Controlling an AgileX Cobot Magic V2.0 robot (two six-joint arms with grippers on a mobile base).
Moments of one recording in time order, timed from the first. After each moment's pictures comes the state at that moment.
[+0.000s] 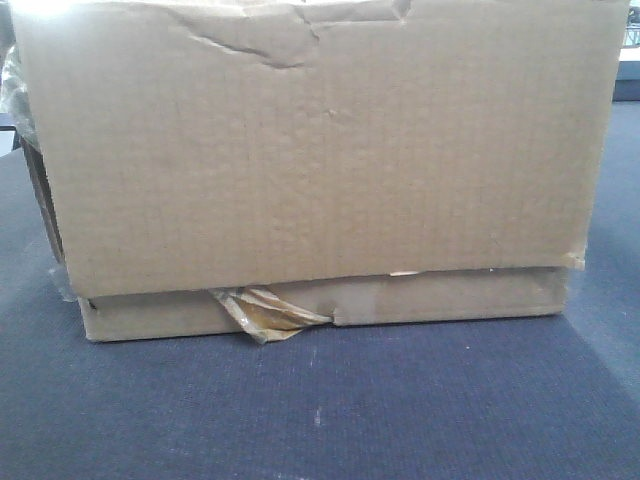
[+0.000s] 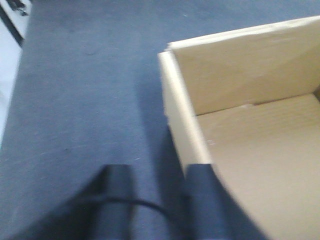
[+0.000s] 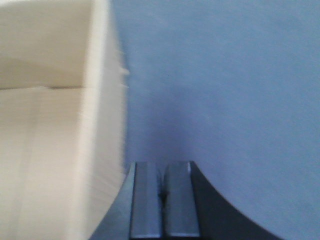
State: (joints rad) left arm -0.30 1.25 -1.44 0.34 0.91 -0.32; right arm 0.22 1.34 -1.47 -0.04 0.98 0.15
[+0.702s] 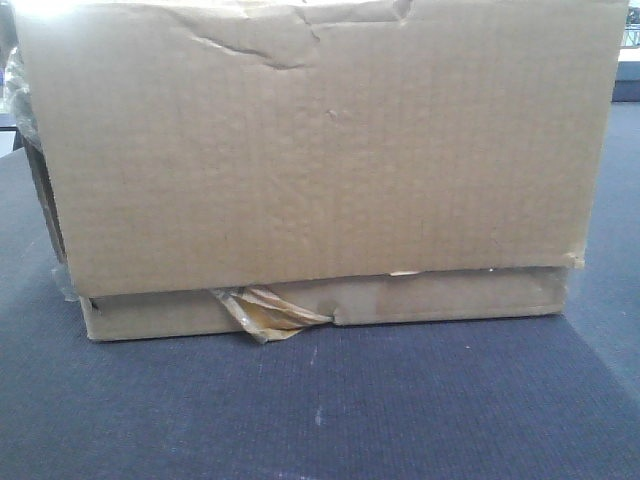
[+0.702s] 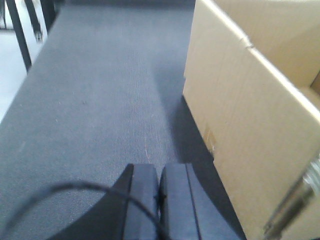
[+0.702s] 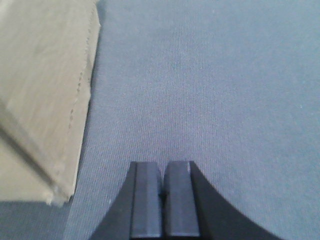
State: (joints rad) left arm -0.16 0.41 -0.48 0.25 0.46 -0.32; right arm 0.18 0.66 -0.50 -0.07 0.45 0.11
